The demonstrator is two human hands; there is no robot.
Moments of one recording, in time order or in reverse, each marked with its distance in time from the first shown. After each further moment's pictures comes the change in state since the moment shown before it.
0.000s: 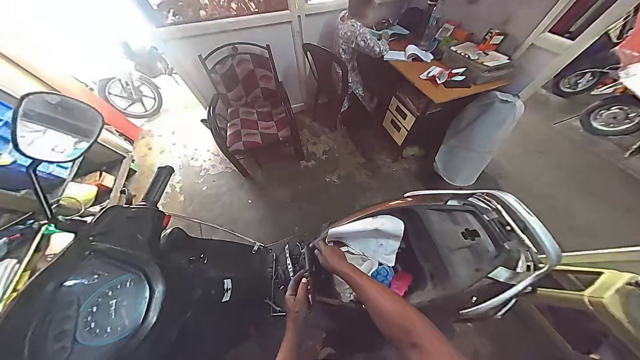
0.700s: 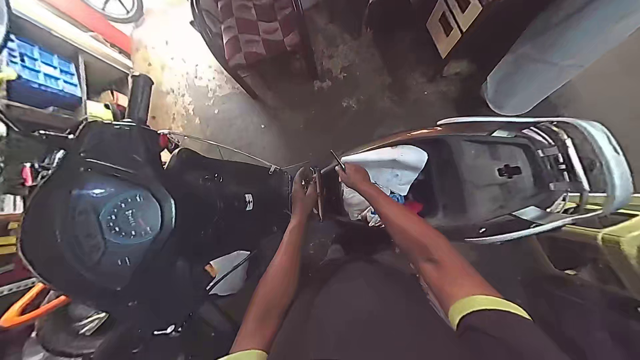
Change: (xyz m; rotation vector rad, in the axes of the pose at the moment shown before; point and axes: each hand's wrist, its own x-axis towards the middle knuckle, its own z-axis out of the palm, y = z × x) left_hand 0.068 0.044 0.007 0.605 -0.066 0.157; right_hand 0.013 0.031 -0.029 -0.057 0.116 0.038
